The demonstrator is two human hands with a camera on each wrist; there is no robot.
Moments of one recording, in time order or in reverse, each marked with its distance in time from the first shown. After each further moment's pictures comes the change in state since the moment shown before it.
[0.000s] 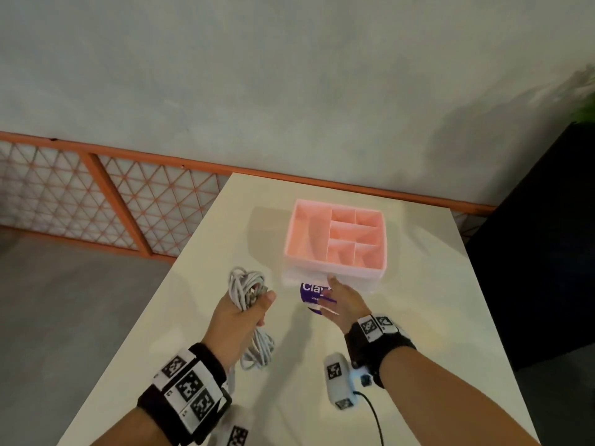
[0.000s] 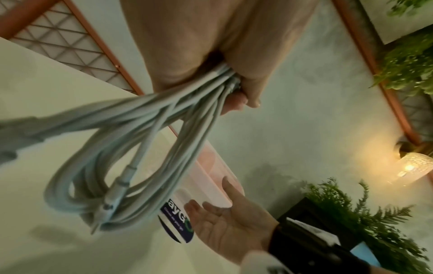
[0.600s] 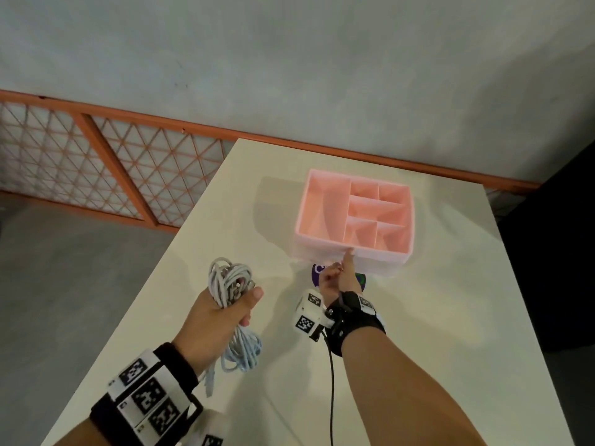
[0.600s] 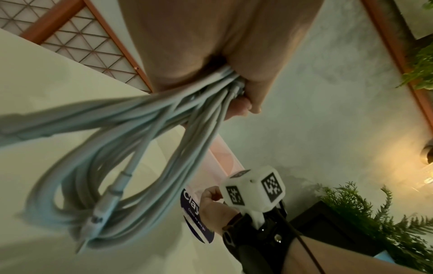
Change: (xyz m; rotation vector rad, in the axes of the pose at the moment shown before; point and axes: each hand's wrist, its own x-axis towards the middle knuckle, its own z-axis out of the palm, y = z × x) left_hand 0.014 -0.024 -0.029 0.010 -0.010 -0.100; right_hand 0.074 0.026 0.031 0.967 0.199 0.087
